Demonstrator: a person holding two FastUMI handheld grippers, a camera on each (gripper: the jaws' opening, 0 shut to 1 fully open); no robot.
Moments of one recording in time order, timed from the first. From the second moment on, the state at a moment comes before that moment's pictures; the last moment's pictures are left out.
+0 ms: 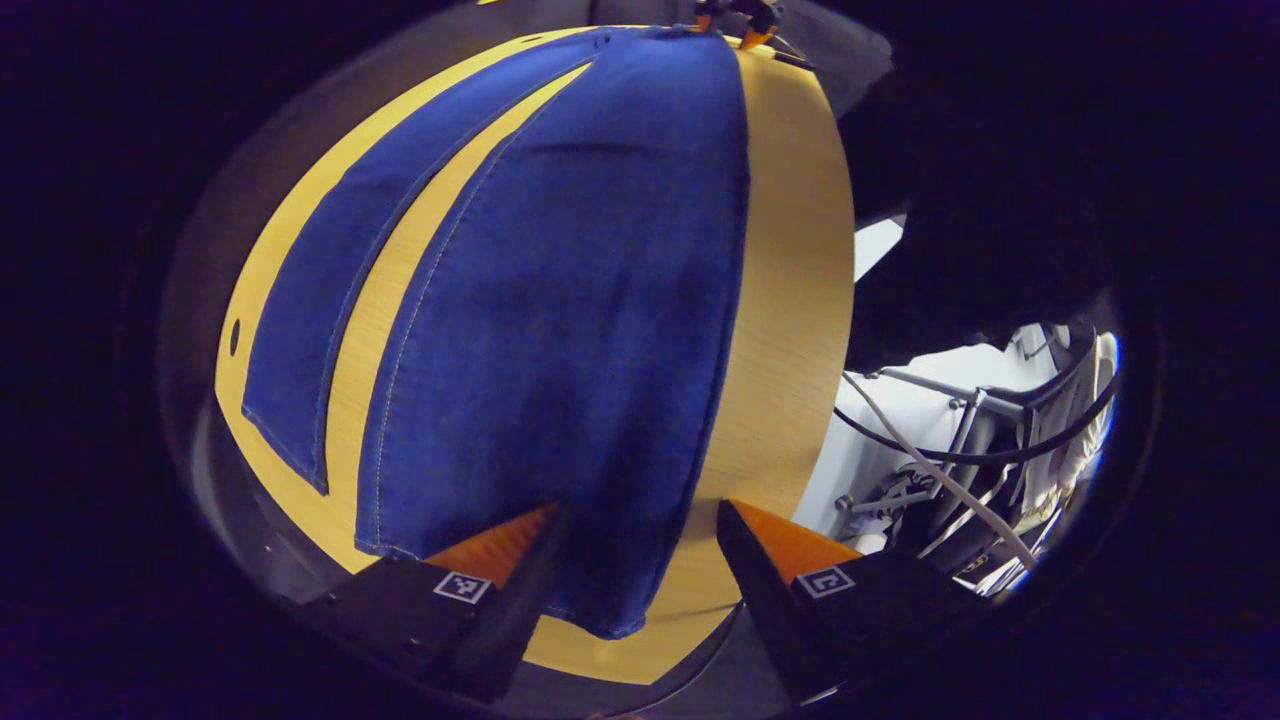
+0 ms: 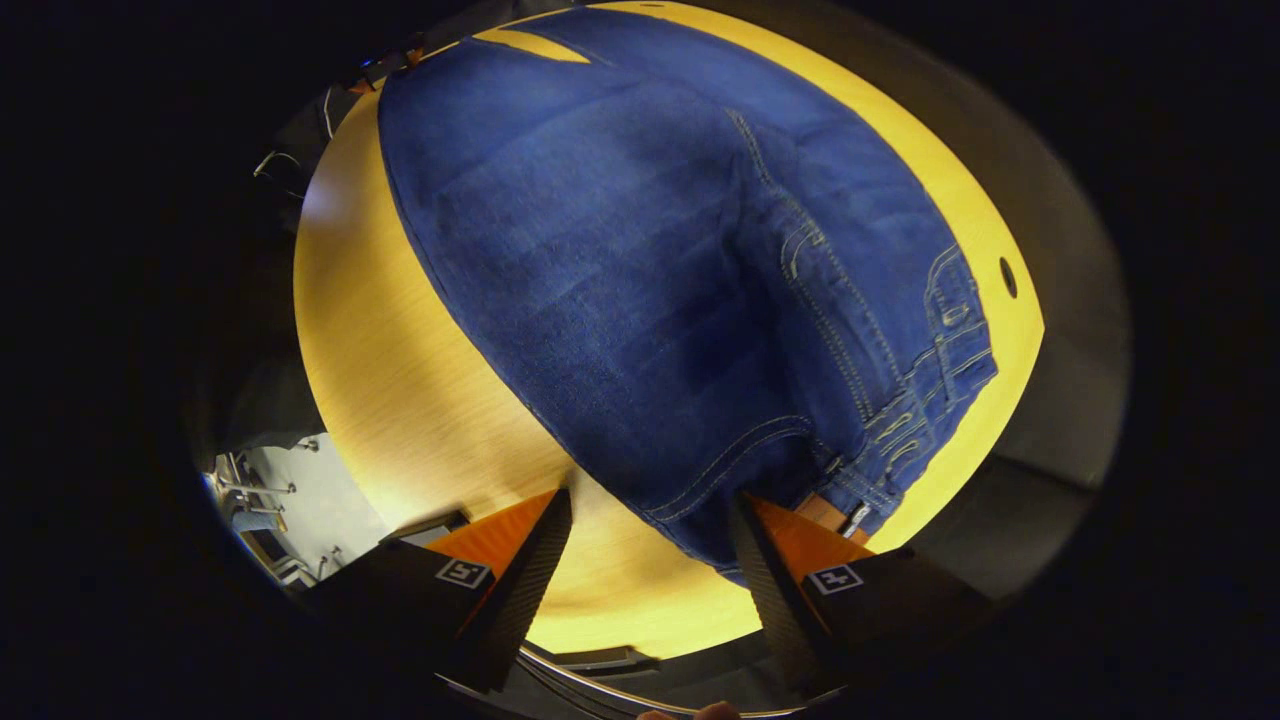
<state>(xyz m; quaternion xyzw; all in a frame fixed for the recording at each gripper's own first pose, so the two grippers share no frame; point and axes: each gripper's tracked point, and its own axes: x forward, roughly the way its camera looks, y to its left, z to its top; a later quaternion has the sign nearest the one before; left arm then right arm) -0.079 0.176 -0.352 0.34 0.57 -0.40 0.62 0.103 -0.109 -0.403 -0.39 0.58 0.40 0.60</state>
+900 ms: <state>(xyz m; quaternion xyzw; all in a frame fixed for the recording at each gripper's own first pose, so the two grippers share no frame) -0.010 0.191 -0.307 0.30 0.54 -0.20 0.76 0.187 -0.087 -0.328 -0.17 0.53 0.20 0.81</state>
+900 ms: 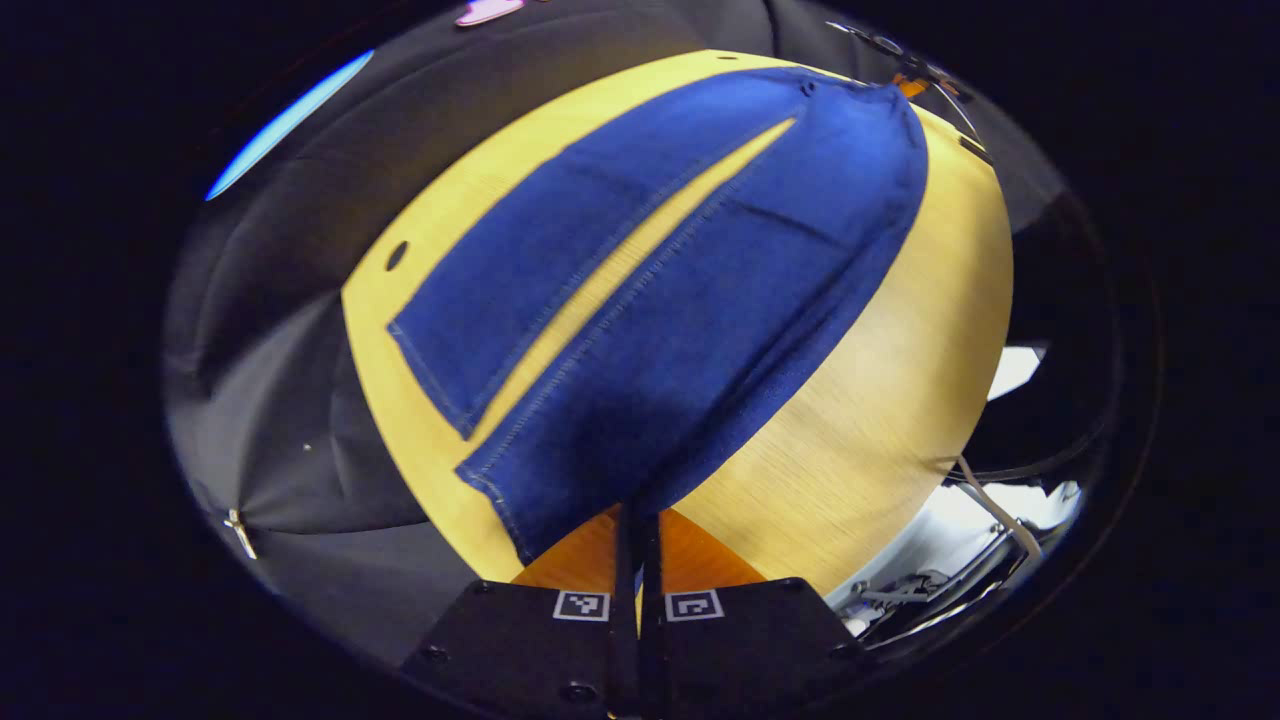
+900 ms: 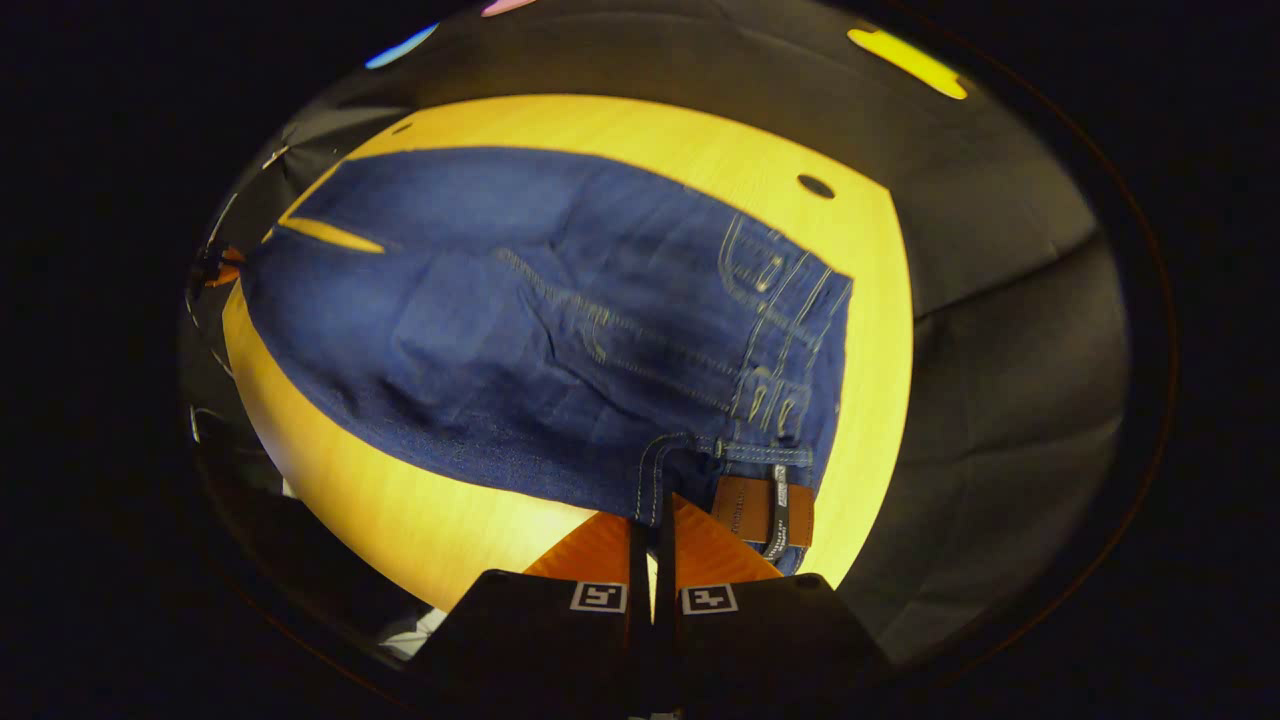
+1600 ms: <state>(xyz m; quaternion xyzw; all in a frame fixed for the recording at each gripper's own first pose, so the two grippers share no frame) 0.232 0.229 -0.284 0.22 0.50 -0.04 0.83 0.422 -0.017 -0.332 -0.13 0.41 0.08 0.90</state>
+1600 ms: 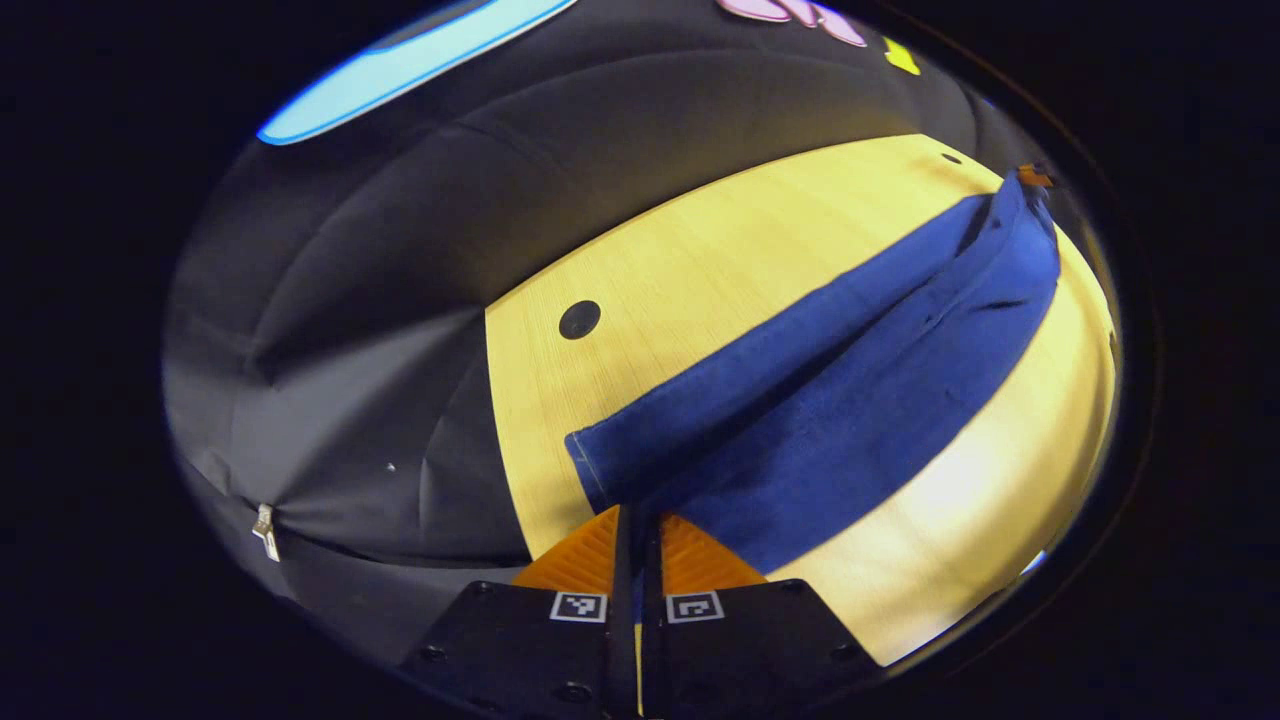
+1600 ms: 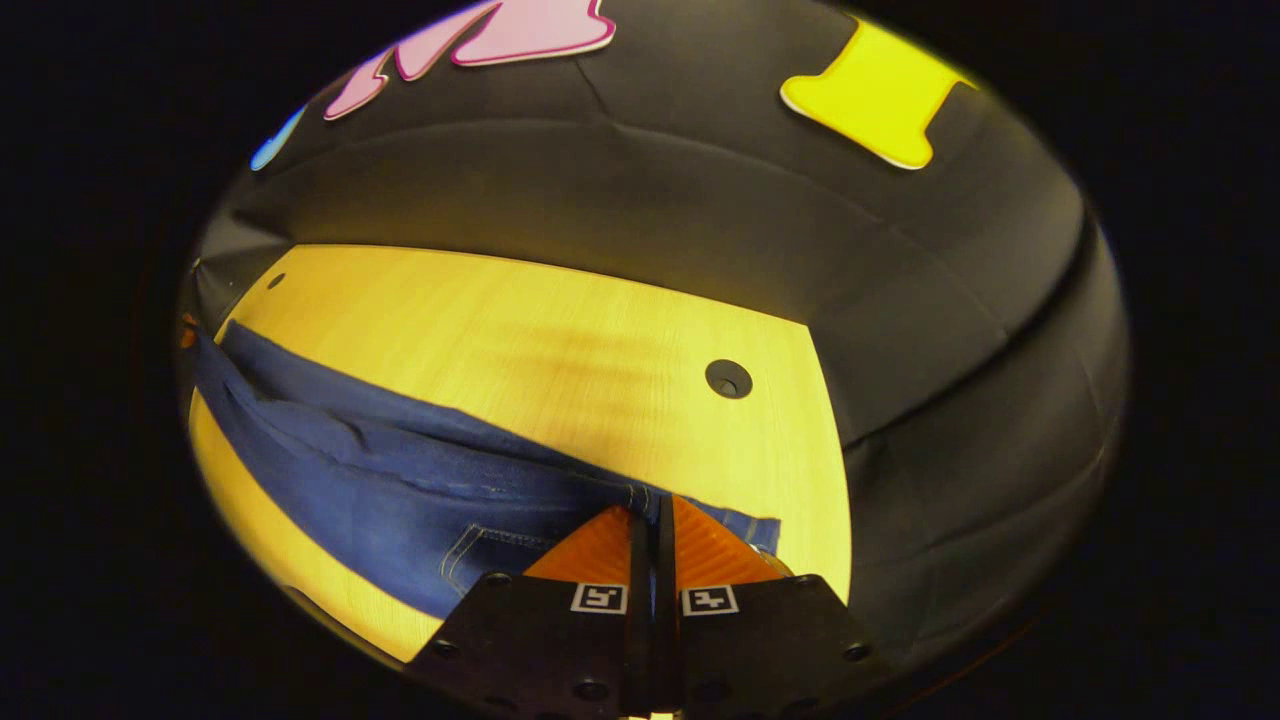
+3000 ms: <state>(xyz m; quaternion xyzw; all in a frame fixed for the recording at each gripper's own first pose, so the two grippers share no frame) 0.201 0.139 -0.177 0.04 0.31 -0.05 0.95 0.374 -0.137 -0.312 0.24 0.40 -0.07 0.88</state>
